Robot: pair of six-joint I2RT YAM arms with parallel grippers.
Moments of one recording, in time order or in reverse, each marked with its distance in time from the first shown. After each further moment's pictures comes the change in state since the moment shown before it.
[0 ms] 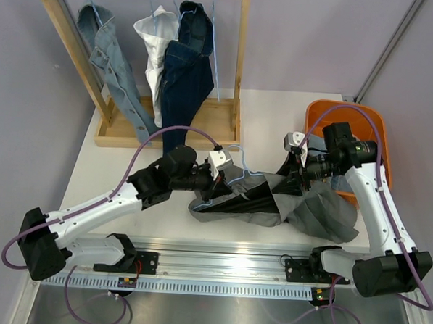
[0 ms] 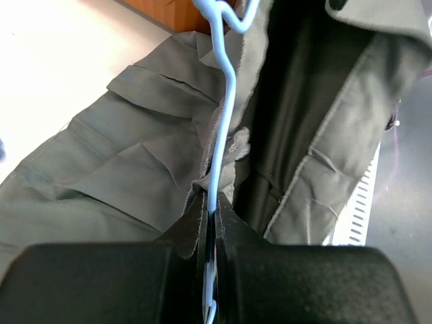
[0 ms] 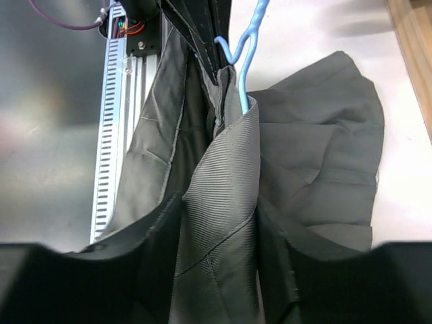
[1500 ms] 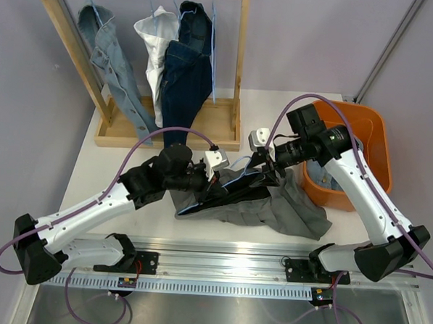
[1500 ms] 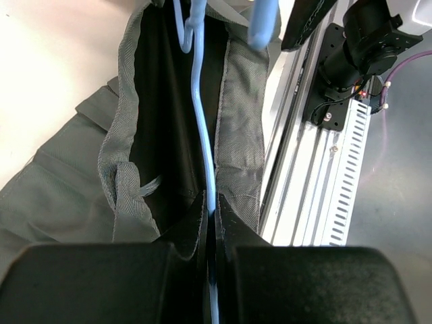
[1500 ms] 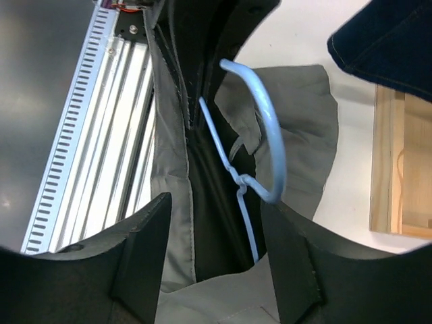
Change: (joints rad) left arm -0.004 -0.053 0.063 -0.173 0.007 0.018; right arm 0.332 0.137 0.216 0.182 0.180 0.085
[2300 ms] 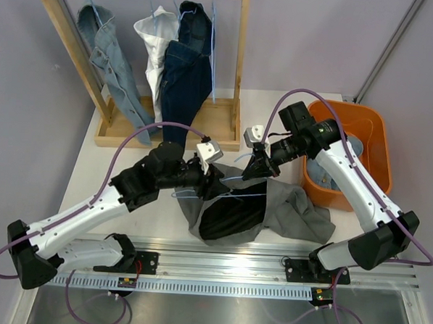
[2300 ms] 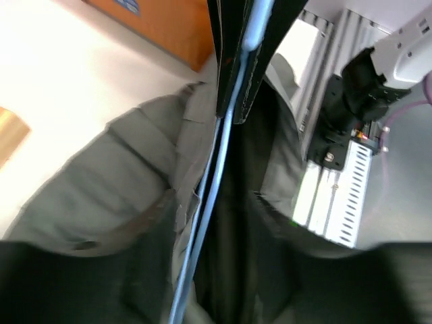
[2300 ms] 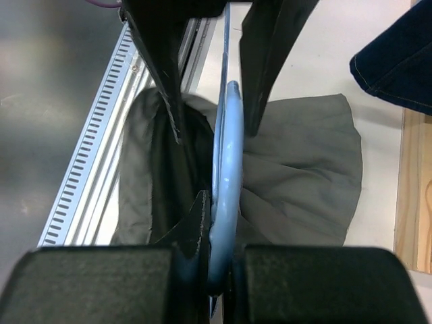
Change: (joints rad) left arm -0.002 -0.039 0.009 0.085 -0.056 -0.051; right arm 0.004 0.089 0.028 -0.036 -0.108 -0.061
